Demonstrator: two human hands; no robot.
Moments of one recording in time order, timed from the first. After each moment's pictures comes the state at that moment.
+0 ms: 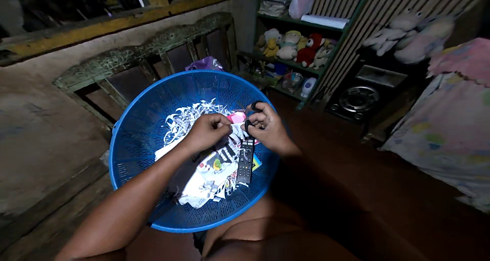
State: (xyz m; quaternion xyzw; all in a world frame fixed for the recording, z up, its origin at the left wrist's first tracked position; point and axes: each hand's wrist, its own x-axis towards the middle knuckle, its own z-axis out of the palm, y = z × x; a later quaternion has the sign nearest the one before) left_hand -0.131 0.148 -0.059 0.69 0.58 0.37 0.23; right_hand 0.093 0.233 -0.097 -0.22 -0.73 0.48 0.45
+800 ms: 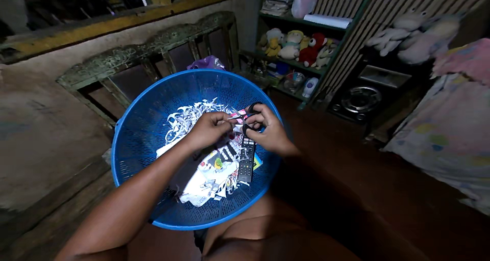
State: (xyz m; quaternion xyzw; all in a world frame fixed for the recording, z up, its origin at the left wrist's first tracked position) left_hand -0.126 0.148 -0.052 0.66 0.57 0.38 0.30; right_hand 0.089 0.231 -0.100 -0.24 -0.77 0.40 0.43
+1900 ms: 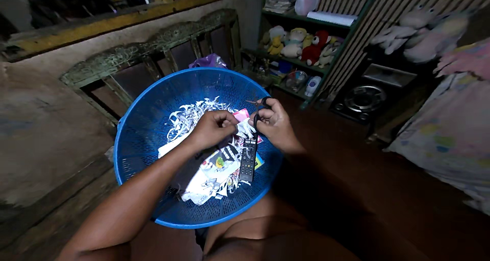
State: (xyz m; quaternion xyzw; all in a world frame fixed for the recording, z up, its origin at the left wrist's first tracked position) left_hand -0.124 0.147 -0.057 0.71 0.54 0.39 0.22; right_hand 0.098 0.232 -0.095 -0.17 -0.68 0.53 0.48
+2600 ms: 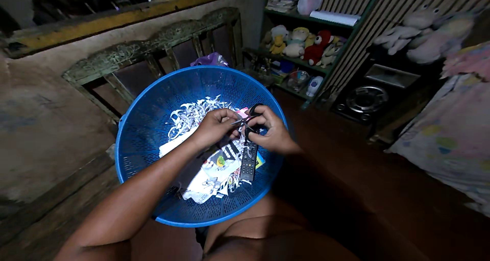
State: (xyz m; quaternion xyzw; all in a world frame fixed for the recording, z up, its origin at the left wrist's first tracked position) left_hand -0.111 0.144 -0.055 0.58 0.53 0.46 0.41; right_hand 0.092 0.227 -0.101 -0.16 -0.78 0.44 0.43
